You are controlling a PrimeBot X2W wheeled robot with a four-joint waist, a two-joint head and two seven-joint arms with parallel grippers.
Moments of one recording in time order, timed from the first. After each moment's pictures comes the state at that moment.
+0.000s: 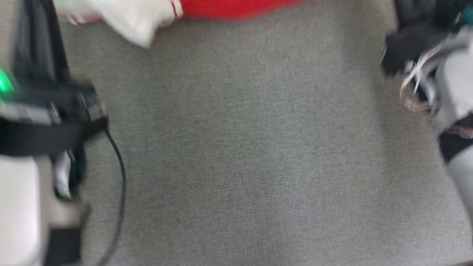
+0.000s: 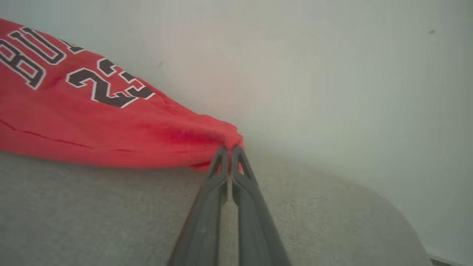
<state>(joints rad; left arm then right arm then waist) -0.72 0.24 -0.07 -0.02 -0.32 -0.12 -0.26 -1.11 -0.39 0.41 0.69 0.21 0.13 -0.18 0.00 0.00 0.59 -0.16</state>
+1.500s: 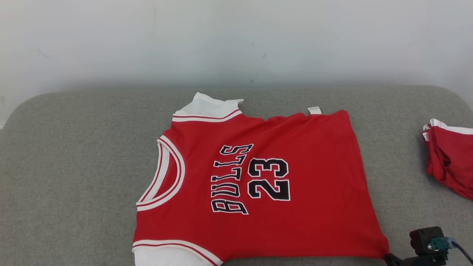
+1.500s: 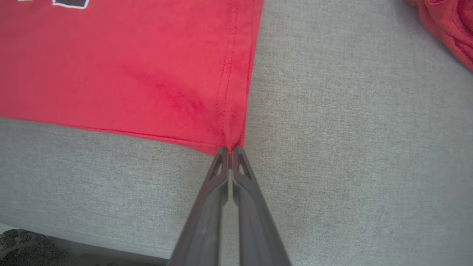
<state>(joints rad) 0.42 0.14 -0.10 -0.06 -0.84 -0.12 -0.06 0.15 -0.26 -0.01 -0.04 0.25 0.13 0.64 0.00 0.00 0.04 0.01</state>
